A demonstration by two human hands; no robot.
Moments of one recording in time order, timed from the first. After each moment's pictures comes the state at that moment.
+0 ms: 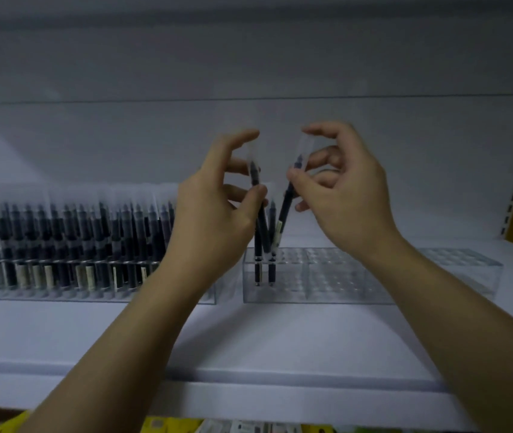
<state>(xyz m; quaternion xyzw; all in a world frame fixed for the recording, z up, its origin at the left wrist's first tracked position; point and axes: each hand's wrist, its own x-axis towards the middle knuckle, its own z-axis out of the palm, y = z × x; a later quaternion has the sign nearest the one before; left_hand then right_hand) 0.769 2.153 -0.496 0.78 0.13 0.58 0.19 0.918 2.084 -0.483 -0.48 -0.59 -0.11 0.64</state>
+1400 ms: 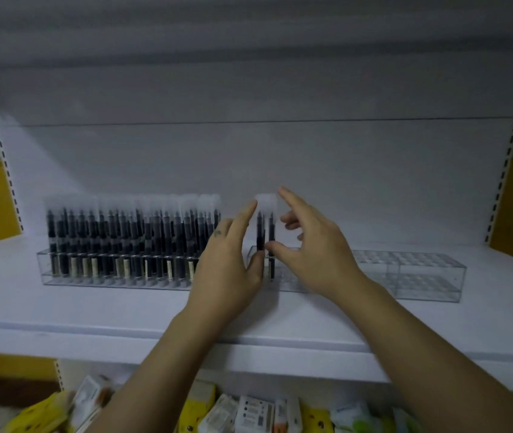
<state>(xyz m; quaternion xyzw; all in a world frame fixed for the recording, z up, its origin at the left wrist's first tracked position) 0.757 2.130 -0.551 0.82 0.25 0.50 0.09 0.902 2.065 -0.526 -0.62 -0.63 -0.13 0.45</state>
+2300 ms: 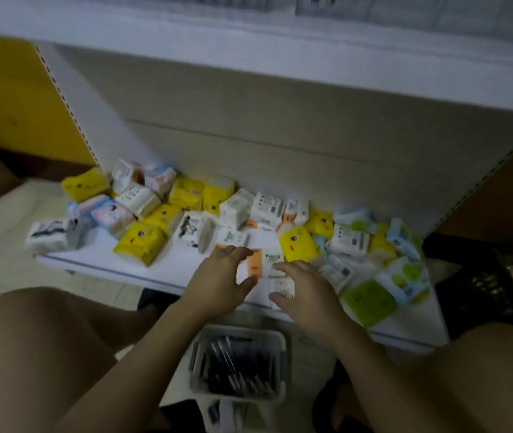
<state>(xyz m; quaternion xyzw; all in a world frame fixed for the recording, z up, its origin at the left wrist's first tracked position) 0.652 2.023 -0.865 0.86 0.43 0.12 0.24 0.825 1.935 -0.883 -0.73 -0.62 0.18 0.20</state>
